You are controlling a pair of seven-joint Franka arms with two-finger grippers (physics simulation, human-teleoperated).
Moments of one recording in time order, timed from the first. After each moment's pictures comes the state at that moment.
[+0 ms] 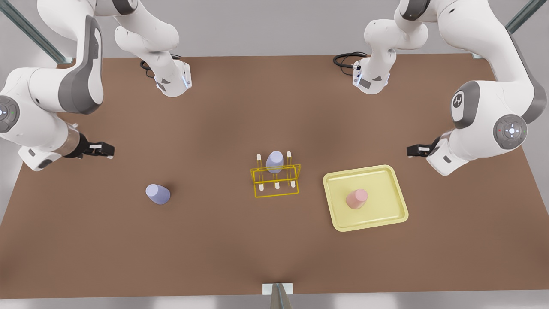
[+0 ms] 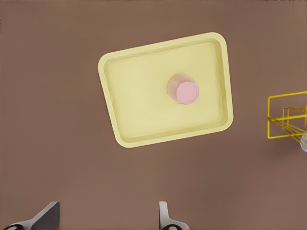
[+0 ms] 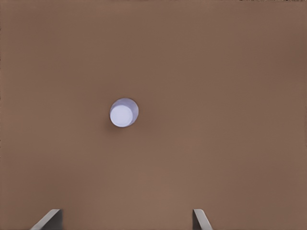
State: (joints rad) left arm -0.14 0.27 0.08 -1.38 -0.03 1.42 -0.01; right arm 0.02 0.17 -0.03 -1.44 -0.06 1.48 -0.02
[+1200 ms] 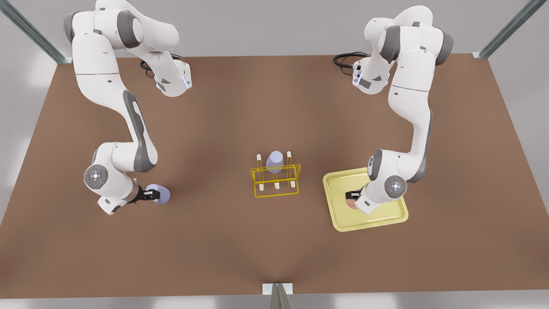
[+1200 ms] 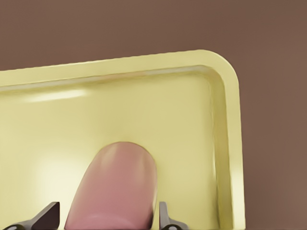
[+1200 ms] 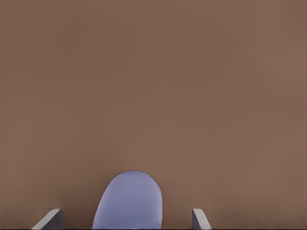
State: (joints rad) left arm -0.28 0.67 0.06 -1.66 -0.12 2.19 -0.18; right arm 0.05 0.47 -0.04 -1.83 0.01 2.27 -0.07
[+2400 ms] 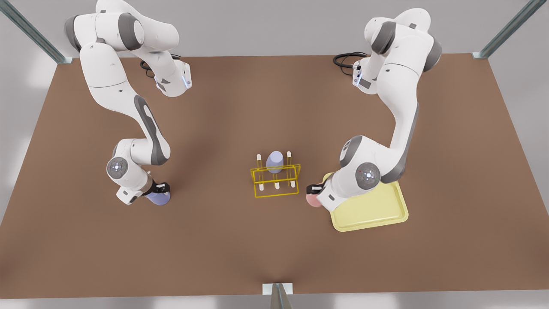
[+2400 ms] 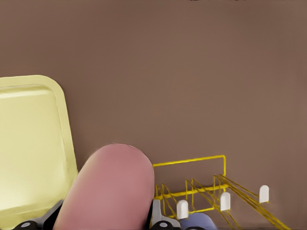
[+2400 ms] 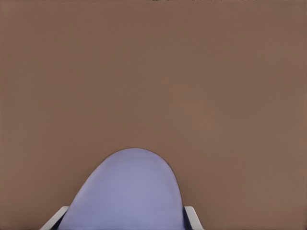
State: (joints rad) left arm -0.30 0.69 -0.20 -1.22 -0.14 1.89 -0.44; right arm 0.05 0.49 -0.03 -2.04 0.02 2.56 -0.13
